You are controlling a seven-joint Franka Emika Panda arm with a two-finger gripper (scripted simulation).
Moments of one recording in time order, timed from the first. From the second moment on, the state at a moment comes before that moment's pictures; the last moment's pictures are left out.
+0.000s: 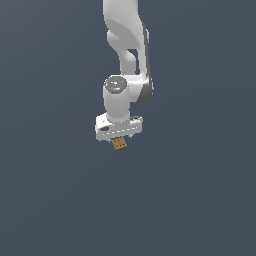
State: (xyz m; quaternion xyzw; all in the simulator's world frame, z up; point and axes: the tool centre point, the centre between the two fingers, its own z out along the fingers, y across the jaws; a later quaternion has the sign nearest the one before) arm -0.036 -0.038 0.101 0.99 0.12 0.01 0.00
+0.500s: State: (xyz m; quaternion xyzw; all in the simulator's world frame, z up) arm -0.064 -0.046 0.066 0.98 0.19 0.00 0.00
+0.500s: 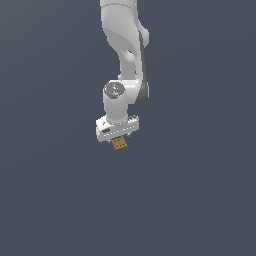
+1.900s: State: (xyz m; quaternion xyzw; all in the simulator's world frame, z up) arm -0.069 -0.047 0.012 0.98 0.20 0.00 0.00
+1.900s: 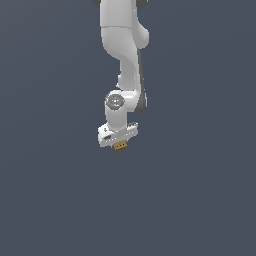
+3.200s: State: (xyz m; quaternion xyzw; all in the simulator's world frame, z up) arm -0.070 -0.137 0.040 0.98 0.20 0.00 0.00
